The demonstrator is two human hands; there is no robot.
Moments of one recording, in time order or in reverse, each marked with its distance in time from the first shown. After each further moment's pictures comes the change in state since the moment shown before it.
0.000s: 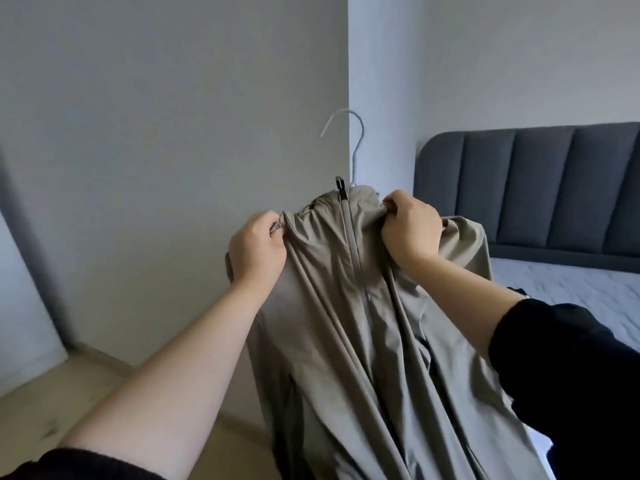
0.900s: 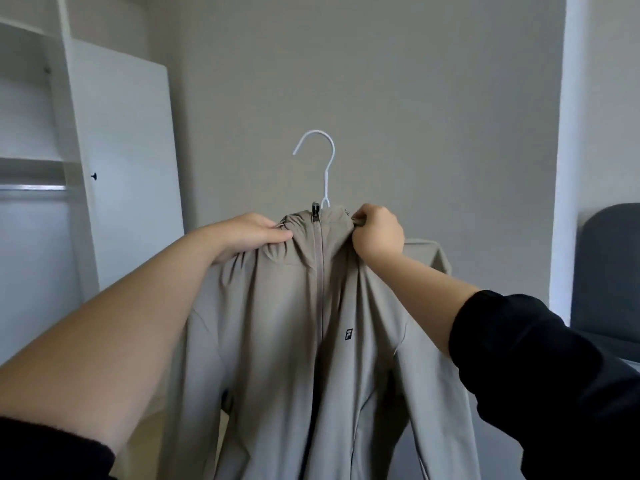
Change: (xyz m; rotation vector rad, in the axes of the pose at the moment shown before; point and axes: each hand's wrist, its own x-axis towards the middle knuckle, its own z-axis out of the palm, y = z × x) left_hand 0.201 -0.124 -0.244 -0.145 -0.661 -0.516; right_hand 0.084 -0.317 0.109 0.471 -0.250 -0.059
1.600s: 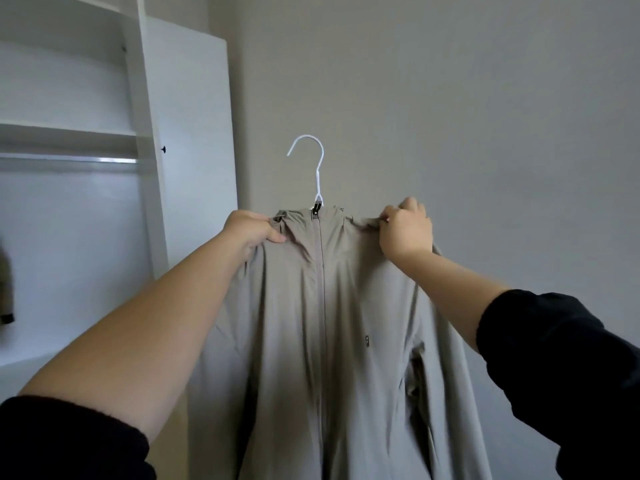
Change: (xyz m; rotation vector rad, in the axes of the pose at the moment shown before) left_hand -0.014 -0.080 -0.041 -0.298 0.592 -0.213; right_hand -0.009 -0.010 0.079 -0.284 -0.105 -0.220
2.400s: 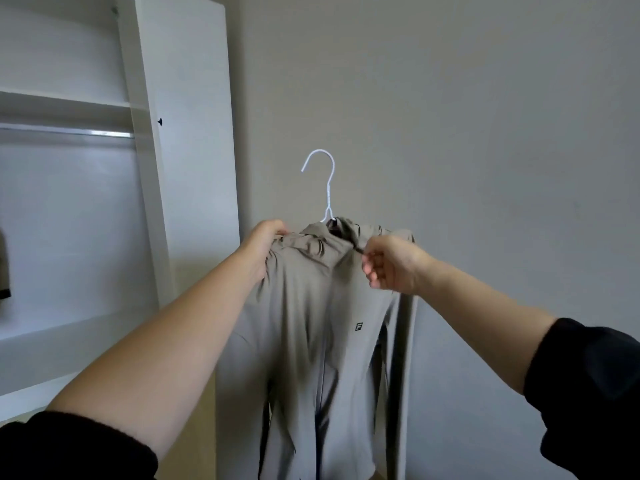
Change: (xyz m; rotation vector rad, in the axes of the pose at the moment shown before) left_hand -0.008 -0.058 0.023 -0.335 -0.158 -0.215; right_hand -0.061 -0.013 0.002 1.065 -0.828 0.605
